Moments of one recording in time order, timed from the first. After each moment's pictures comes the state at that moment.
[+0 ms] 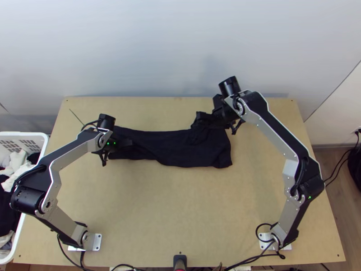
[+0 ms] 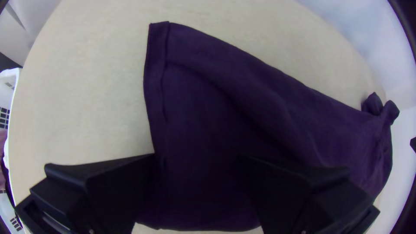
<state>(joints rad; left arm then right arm) -0.17 1.76 1.11 -0.49 -0.02 -0.35 0.45 1.92 1.83 -0.95 -0.38 0.39</state>
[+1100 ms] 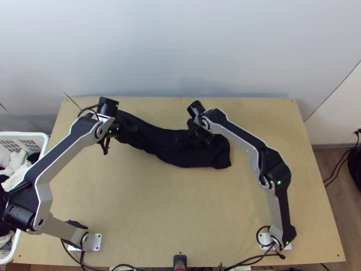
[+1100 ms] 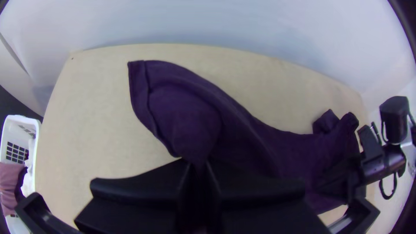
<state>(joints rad) -0.28 1.61 1.35 -0.65 -0.12 -0.33 0.61 2.19 1.84 -0.92 -0.38 0.37</state>
